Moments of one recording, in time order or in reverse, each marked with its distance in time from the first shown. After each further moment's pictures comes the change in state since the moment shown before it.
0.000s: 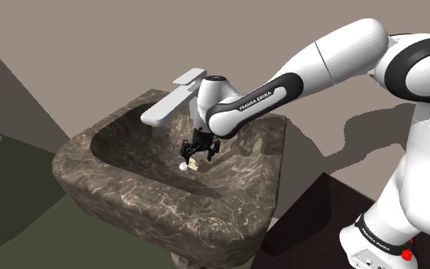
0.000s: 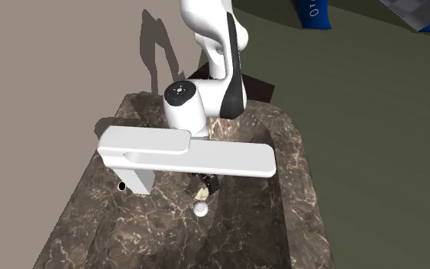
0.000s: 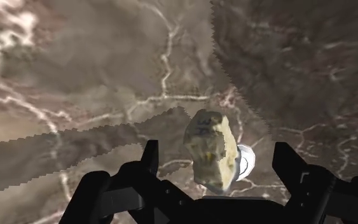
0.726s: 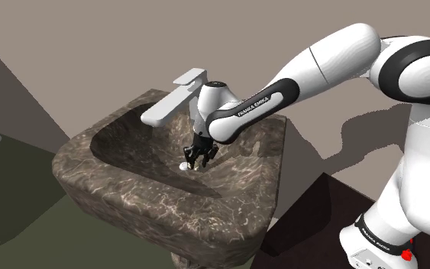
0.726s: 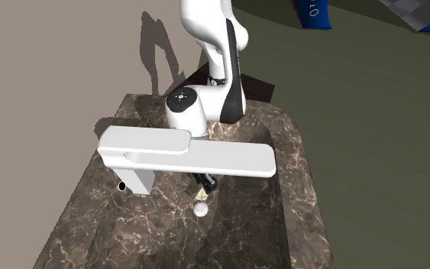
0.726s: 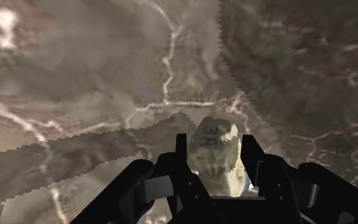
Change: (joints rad) arm 0.003 0.027 -0.002 -0.014 -0.003 0.042 0.000
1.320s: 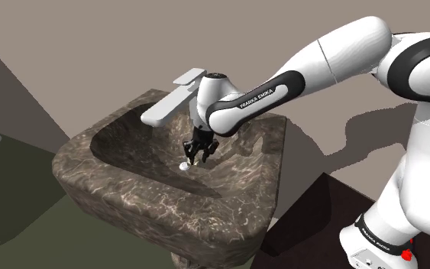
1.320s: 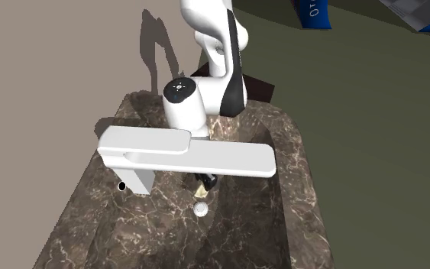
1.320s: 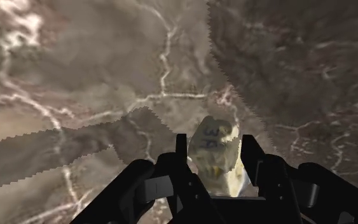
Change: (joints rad) arm -0.004 -0.039 0.003 0.019 0.005 -0.058 0.003
